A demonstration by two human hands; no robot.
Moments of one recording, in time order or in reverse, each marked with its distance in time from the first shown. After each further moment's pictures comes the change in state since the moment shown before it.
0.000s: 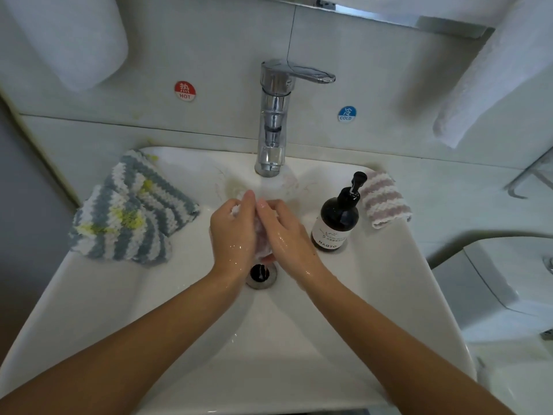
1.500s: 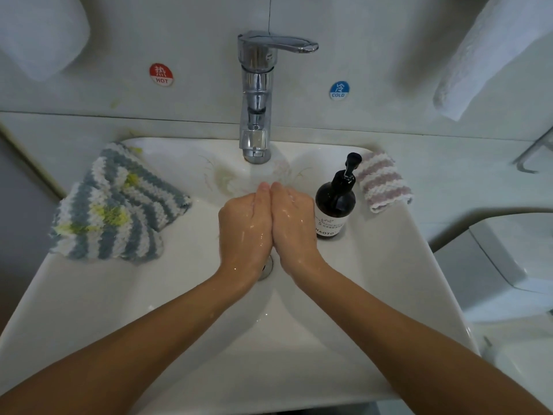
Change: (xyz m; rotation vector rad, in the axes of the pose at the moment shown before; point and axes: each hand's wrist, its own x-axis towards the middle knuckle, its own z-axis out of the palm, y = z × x) left_hand -0.017 -0.005 0.014 0.173 -0.148 0.324; right_hand 0.009 0.001 0.000 0.299 0.317 -0.086
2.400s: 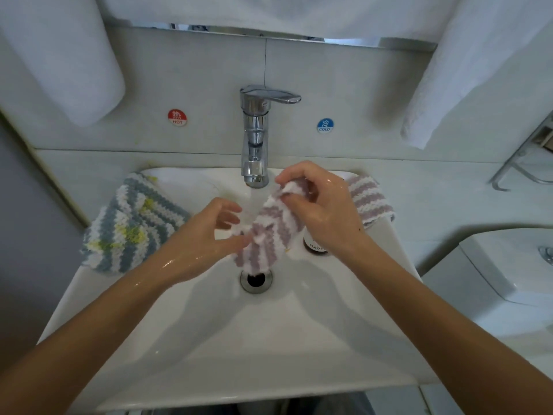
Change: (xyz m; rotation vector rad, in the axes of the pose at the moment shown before) left_hand 0.020 0.036 -0.087 0.427 -0.575 -0.065; right_hand 0.000 -0.064 -0.062 -0.348 -0.269 -0.597
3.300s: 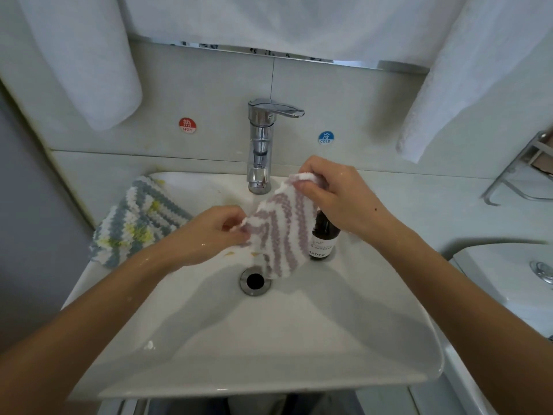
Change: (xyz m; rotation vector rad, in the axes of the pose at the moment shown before) left_hand 0.010 0.004 -0.013 0.032 -0.121 0.085; right_hand 0.020 -0.013 -0.035 -0.313 -0.213 0.032
